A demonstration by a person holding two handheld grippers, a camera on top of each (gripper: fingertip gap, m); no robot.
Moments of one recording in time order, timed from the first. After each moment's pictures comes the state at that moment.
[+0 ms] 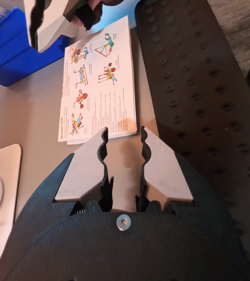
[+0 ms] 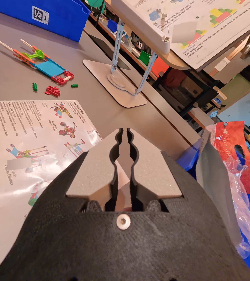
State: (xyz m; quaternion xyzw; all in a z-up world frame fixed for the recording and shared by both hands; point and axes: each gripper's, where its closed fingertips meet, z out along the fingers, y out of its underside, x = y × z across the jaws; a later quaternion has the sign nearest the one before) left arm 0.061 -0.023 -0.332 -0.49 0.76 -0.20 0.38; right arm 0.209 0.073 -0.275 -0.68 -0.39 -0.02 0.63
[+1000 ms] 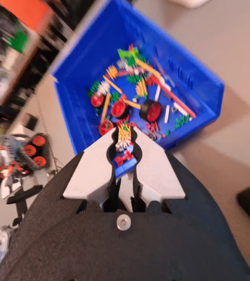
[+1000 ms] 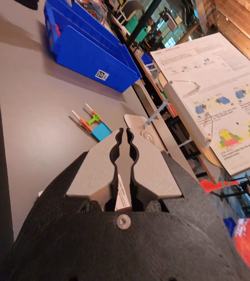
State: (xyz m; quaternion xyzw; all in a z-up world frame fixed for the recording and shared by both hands) left arm -0.342 0.138 -0.249 -0.81 0.41 0.09 0.41; right arm 0.032 0.049 -0.225 -0.59 -0.52 0.00 0.62
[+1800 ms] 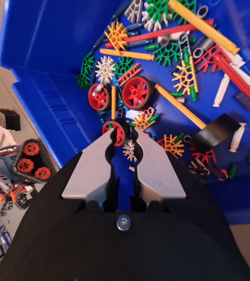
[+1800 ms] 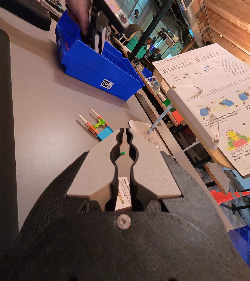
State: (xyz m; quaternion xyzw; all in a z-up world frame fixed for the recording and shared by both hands) left arm -0.357 0.244 -0.316 -0.86 0.43 0.16 0.23; right arm 0.036 0.041 -0.235 -0.57 -0.51 0.03 0.64
